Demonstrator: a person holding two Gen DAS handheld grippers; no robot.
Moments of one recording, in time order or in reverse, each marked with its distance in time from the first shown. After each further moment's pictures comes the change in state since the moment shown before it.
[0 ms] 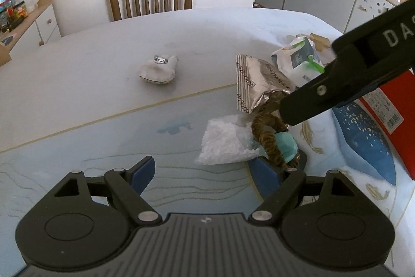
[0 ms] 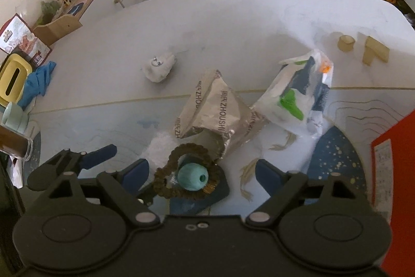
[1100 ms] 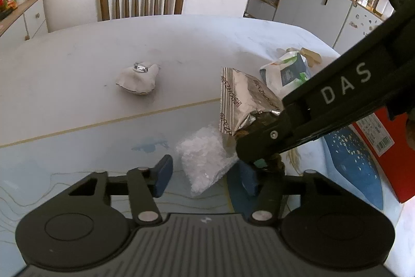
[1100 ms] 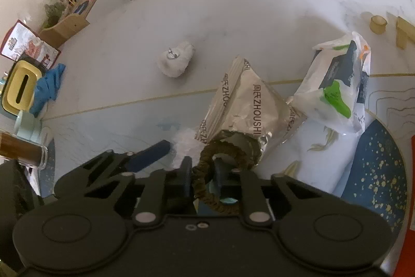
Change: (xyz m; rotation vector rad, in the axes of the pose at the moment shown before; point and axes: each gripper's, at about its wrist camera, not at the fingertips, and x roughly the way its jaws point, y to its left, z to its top) left arm 0.016 -0.001 0.014 -0.053 -0.033 -0.089; right arm 0.023 0.003 0.008 0.075 0.047 0.113
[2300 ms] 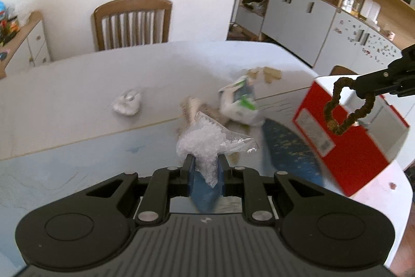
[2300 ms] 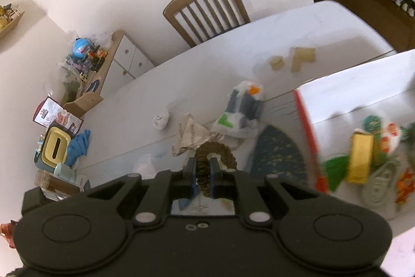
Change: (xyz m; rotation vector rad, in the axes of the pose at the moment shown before) left arm -0.103 -0.055 0.008 0.036 -0.052 -0.023; right arm -0.192 -0.090 -0.064 0.161 -0.297 0.050
